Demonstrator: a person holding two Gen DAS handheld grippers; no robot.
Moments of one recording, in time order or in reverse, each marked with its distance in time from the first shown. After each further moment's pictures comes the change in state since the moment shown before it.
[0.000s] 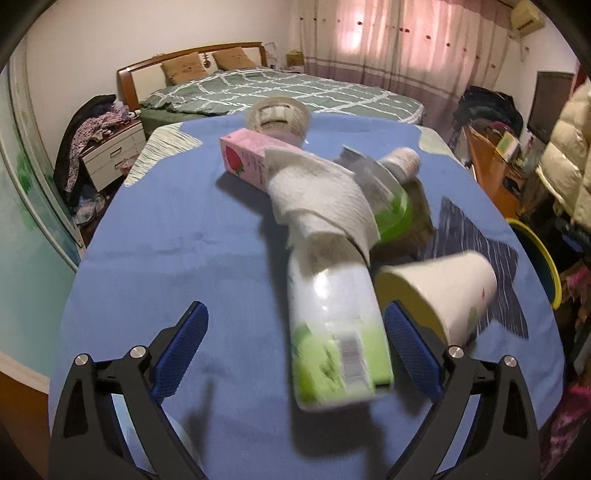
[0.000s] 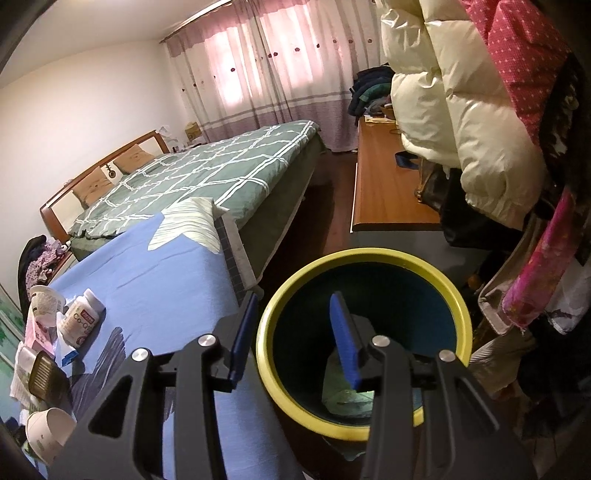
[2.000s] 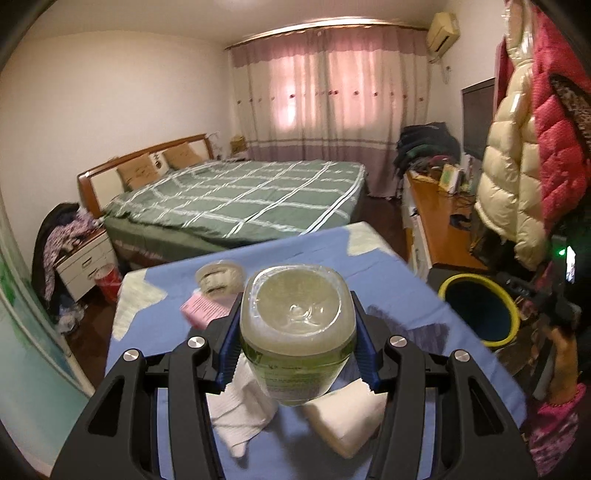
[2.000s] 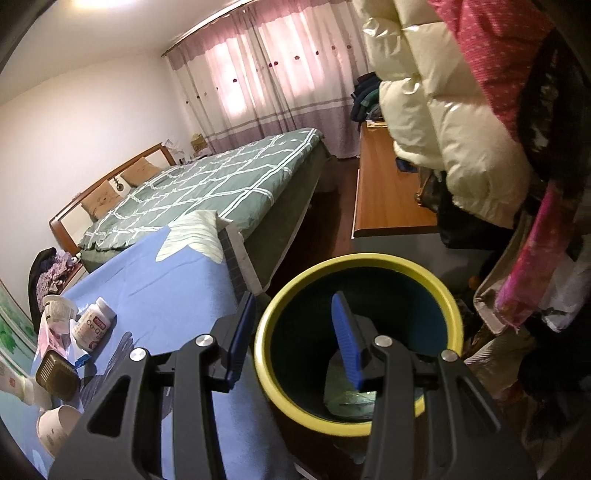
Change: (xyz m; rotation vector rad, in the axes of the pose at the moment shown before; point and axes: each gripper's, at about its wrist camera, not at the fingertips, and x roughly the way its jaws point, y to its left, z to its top) left arm -0.119 -0.058 0.094 0.225 -0.346 -0.123; right arm -0.018 -0.022 0.001 0.037 -0.037 0.041
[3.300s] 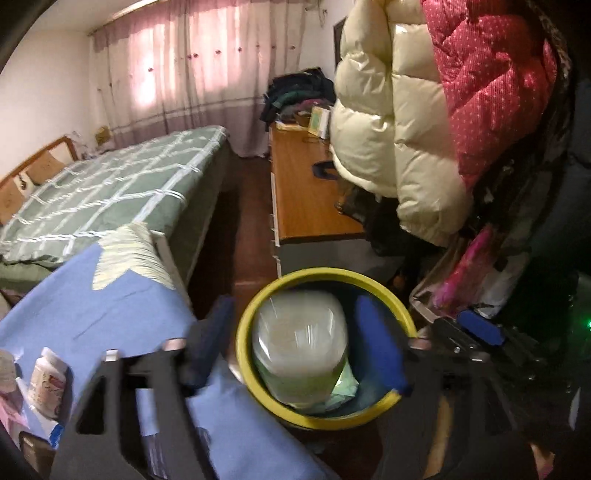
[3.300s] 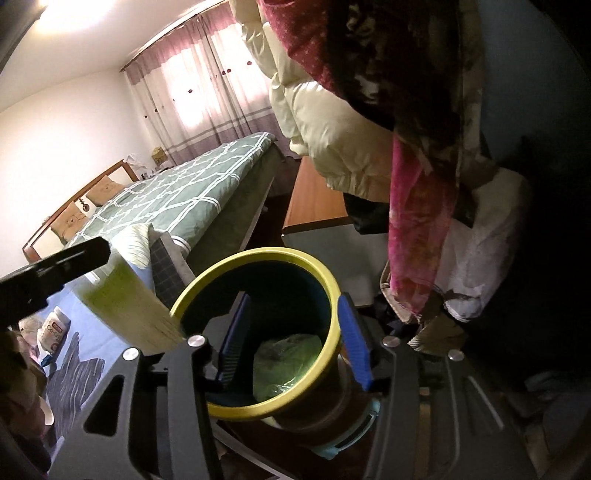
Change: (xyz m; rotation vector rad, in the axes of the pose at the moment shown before) left arm 0.176 -0.325 0.034 0.228 0.157 -0.413; right arm -0.027 -0.105 -0.015 0.098 -0.013 -0.115
